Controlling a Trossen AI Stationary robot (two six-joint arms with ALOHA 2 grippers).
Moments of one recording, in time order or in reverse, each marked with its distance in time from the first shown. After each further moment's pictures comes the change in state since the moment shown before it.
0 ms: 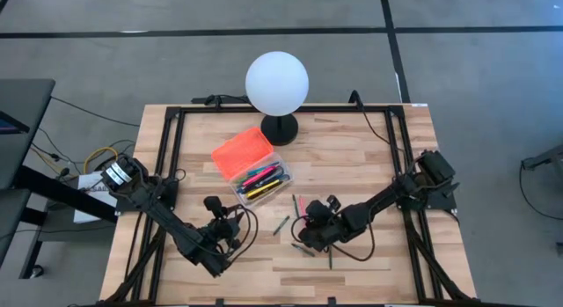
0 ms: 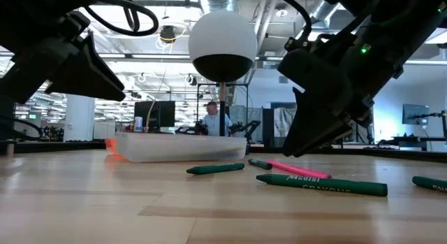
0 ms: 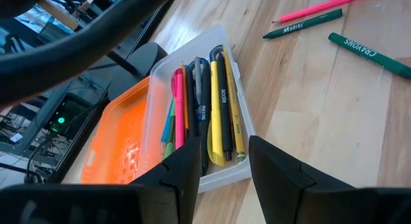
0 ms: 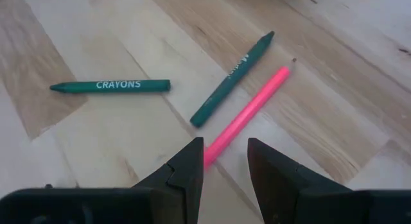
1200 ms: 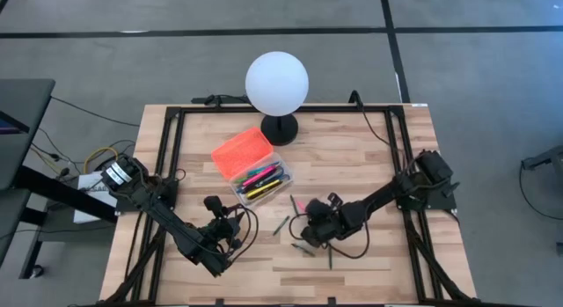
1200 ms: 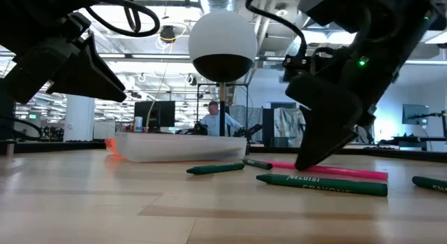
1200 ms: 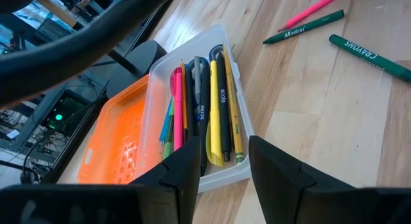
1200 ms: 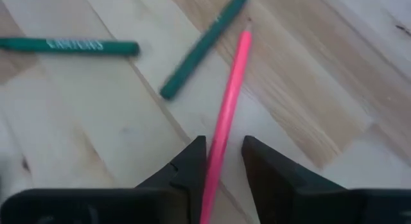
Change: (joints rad) left arm 0.005 0.000 0.001 0.008 0.005 -0.007; right arm -0.039 0.041 0.006 -0.133 -0.110 -0.032
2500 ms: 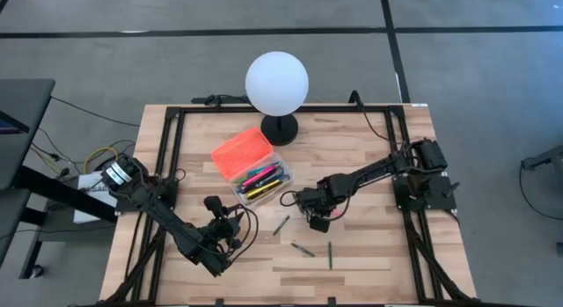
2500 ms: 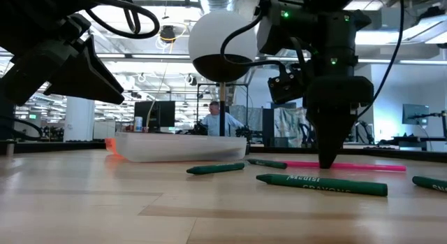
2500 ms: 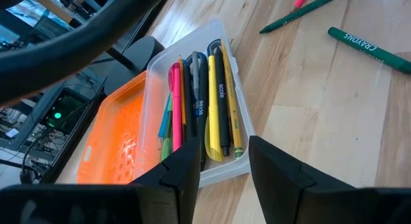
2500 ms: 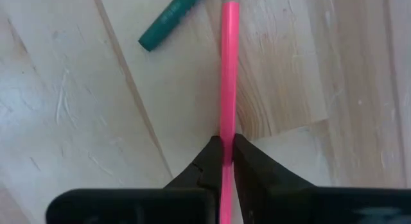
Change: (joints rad) left arm 0.000 0.000 0.000 -0.009 0.019 0.004; right arm -0.264 -0.016 0.118 -0.339 -0.454 -0.546
